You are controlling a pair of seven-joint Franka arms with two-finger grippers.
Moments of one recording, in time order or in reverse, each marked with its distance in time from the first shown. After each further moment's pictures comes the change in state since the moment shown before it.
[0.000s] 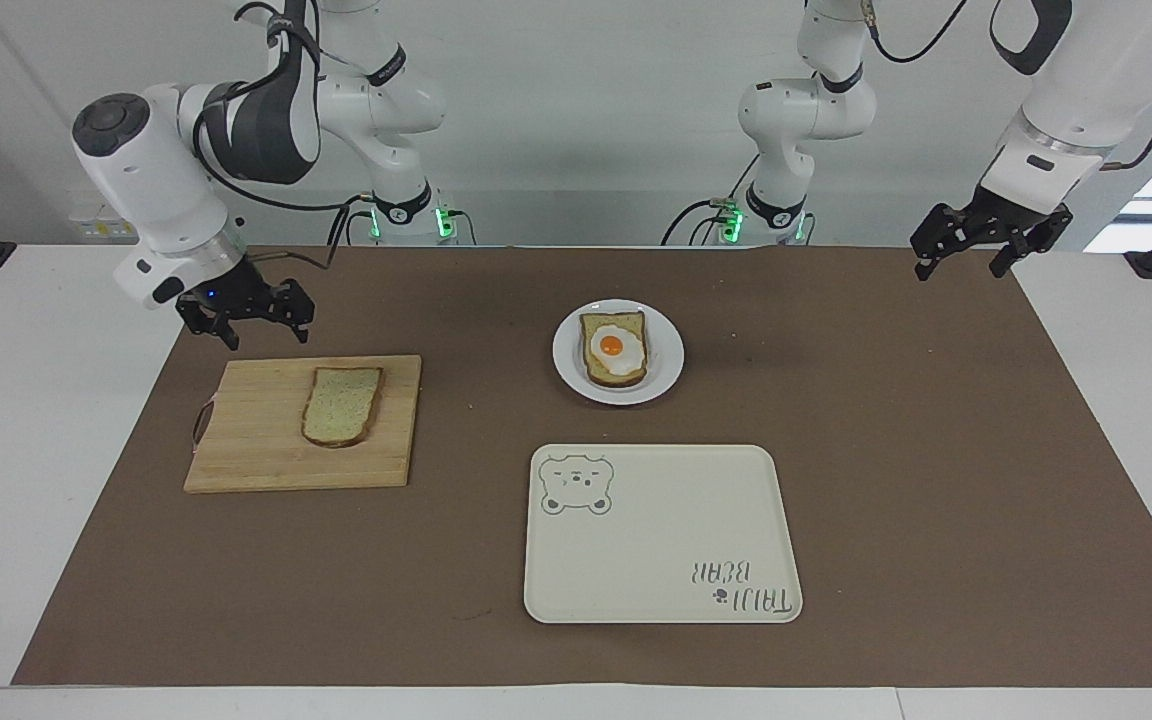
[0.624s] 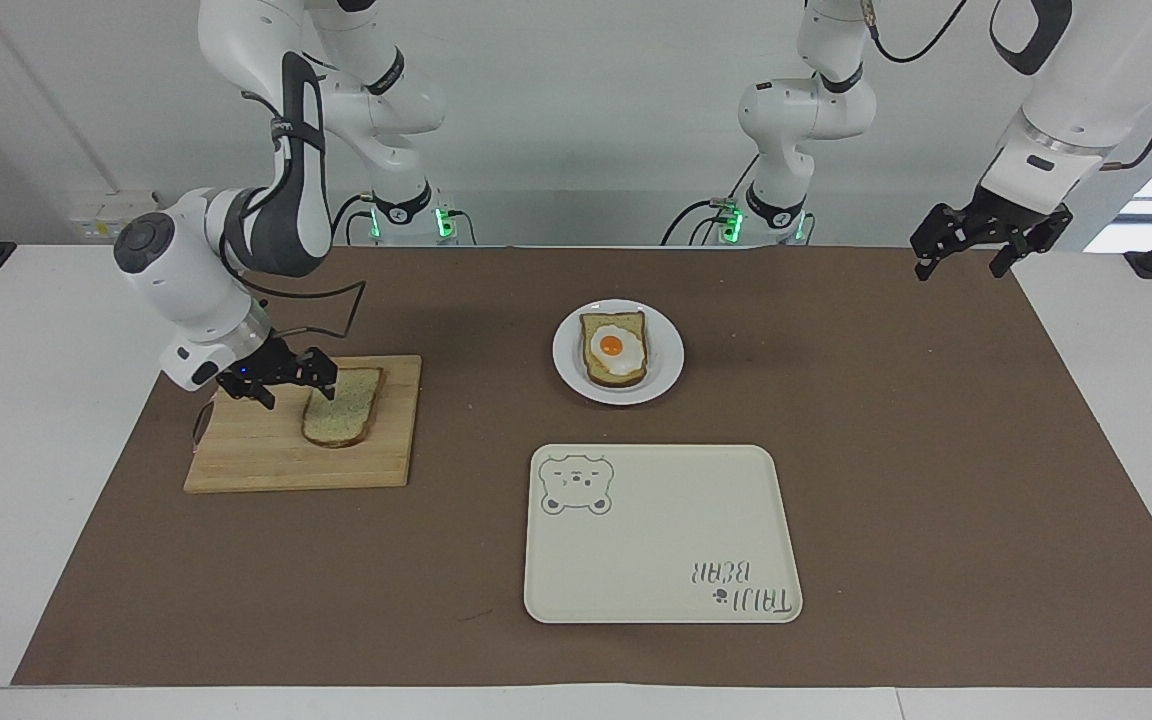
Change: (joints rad) left arm 0.000 0.000 0.000 0.000 0.000 0.000 0.000; right arm -0.007 0.145 0.001 -0.096 0.108 0.198 -0.115
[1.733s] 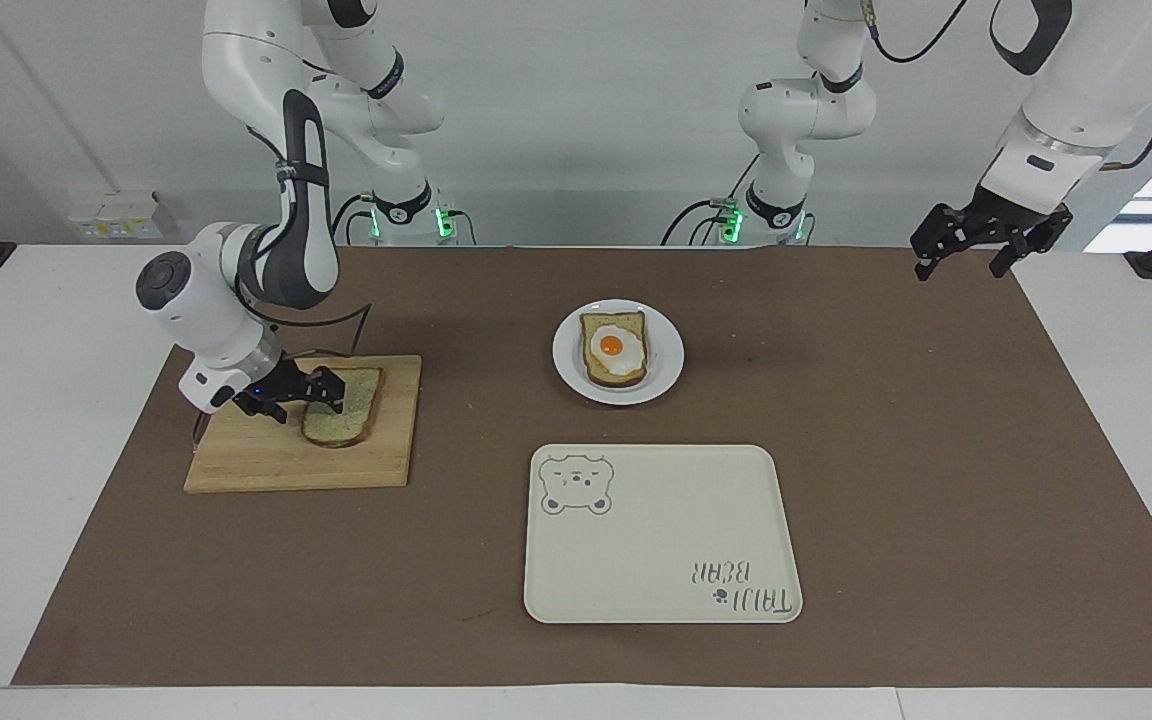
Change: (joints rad) left arm 0.000 0.000 0.000 0.000 0.000 0.000 0.000; right arm -0.013 0.060 0.000 -0.047 0.023 0.079 -0.036
